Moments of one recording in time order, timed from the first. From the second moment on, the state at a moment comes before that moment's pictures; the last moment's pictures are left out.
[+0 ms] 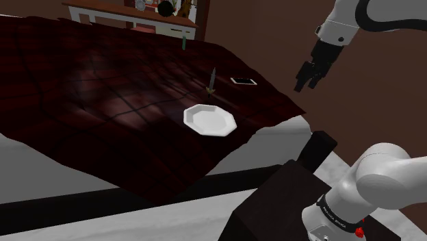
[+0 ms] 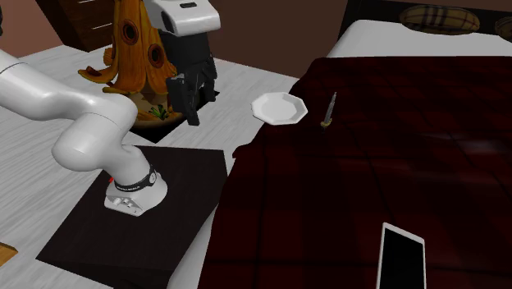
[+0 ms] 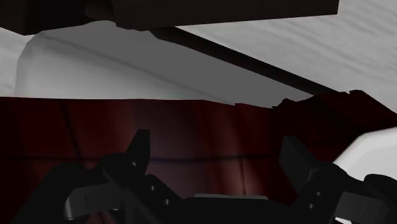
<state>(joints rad) 0.01 -0.81 -0.06 -2.37 -0.09 1.61 0.10</state>
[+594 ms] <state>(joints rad) -0.02 -0.65 0.12 -2.34 -0.03 1.77 0.43</state>
